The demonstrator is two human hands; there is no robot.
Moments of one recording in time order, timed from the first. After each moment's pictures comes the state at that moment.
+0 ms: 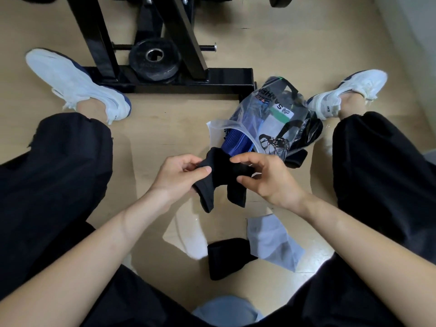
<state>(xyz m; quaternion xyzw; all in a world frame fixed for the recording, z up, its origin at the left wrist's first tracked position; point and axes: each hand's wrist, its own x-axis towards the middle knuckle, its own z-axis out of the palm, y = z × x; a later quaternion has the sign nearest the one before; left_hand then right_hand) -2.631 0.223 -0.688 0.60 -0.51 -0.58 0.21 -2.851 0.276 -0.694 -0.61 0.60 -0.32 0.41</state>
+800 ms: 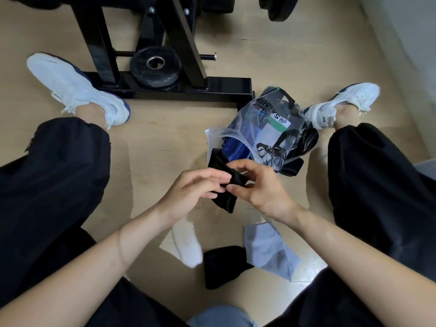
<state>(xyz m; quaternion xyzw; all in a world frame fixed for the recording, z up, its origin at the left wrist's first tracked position) -2.637 0.239 -0.682 0.43 -0.55 -0.68 0.21 -2.838 0.276 -0.699 -0.55 0.59 -0.37 0.47</state>
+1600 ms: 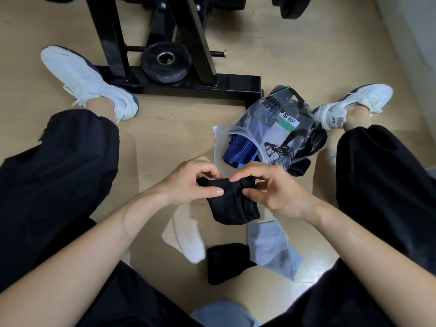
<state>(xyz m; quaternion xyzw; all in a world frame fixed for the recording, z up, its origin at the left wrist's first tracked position) -2.617 0.208 -0.704 0.41 -0.73 -0.52 0.12 -2.858 0.277 -0.680 -0.65 0.50 -0.28 0.49</state>
